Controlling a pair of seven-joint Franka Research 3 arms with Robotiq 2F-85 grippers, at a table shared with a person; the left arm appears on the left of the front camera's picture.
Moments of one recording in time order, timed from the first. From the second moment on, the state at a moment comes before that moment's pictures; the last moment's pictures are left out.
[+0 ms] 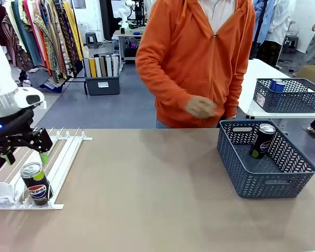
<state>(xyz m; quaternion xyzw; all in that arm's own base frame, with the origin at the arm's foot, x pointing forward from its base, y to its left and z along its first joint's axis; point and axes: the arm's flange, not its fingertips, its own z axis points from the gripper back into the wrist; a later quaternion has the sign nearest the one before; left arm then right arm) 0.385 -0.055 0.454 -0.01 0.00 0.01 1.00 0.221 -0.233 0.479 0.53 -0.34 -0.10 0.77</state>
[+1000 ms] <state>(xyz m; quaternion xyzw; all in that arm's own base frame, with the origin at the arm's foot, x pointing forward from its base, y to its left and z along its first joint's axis) 0.390 -0.056 0.410 -0.02 0.03 0.04 1.00 0.221 -0.233 0.479 0.53 -0.34 -0.10 0.77</state>
